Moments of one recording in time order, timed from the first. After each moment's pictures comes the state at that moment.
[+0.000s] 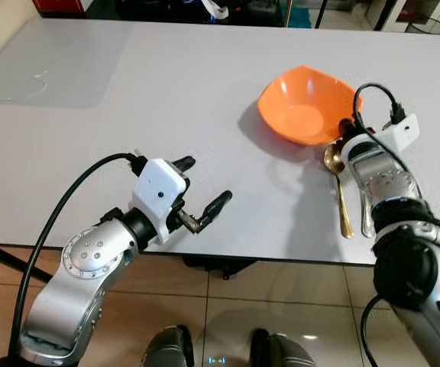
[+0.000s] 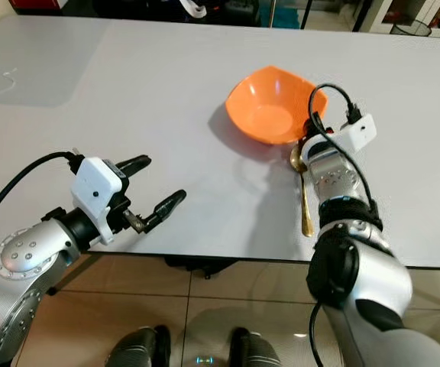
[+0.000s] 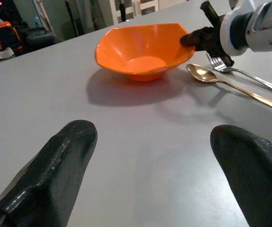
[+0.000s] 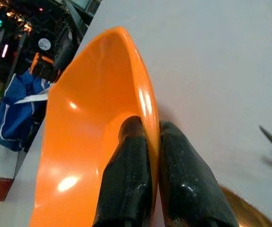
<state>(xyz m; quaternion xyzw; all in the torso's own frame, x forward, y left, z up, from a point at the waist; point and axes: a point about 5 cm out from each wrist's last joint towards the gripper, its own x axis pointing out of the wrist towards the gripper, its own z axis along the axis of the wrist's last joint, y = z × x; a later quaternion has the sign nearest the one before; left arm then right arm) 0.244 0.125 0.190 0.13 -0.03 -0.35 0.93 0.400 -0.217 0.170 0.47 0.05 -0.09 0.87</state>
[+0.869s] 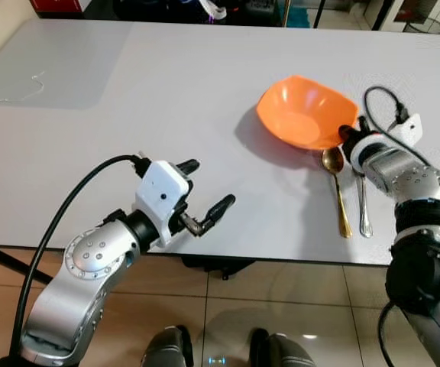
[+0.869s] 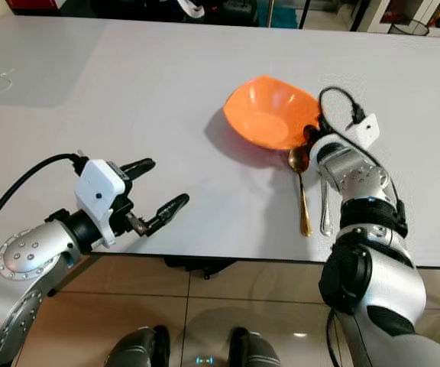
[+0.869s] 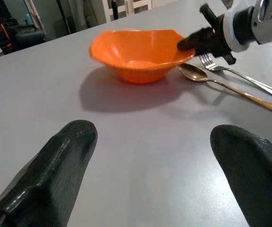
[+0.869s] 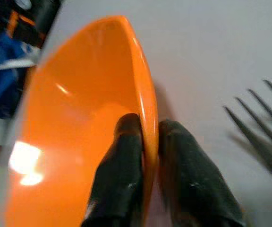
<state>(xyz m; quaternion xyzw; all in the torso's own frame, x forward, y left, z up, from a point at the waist) 0.242 0.122 0.188 0.12 -0.02 -0.36 0.92 0.389 -0.228 0.169 0.46 0.14 -0.07 0.88</state>
